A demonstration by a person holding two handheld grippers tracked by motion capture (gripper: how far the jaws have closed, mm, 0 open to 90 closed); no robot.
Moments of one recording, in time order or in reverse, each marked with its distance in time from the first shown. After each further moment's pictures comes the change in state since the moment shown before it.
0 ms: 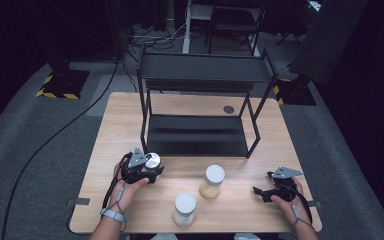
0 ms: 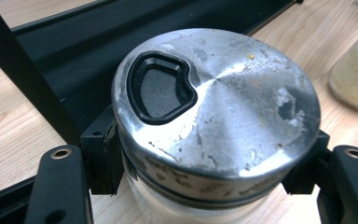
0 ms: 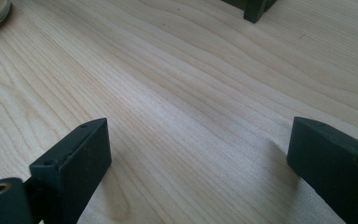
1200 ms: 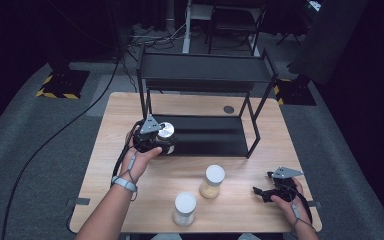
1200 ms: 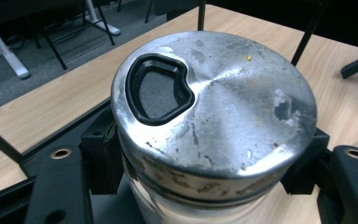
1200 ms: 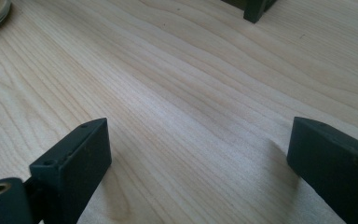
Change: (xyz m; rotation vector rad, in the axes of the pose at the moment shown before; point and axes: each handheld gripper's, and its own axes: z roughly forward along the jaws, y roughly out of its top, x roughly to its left) left arm 0.015 0.101 0.013 -0.057 -0.025 0.062; right arm 0.000 0.000 0.000 0.000 0.000 0.000
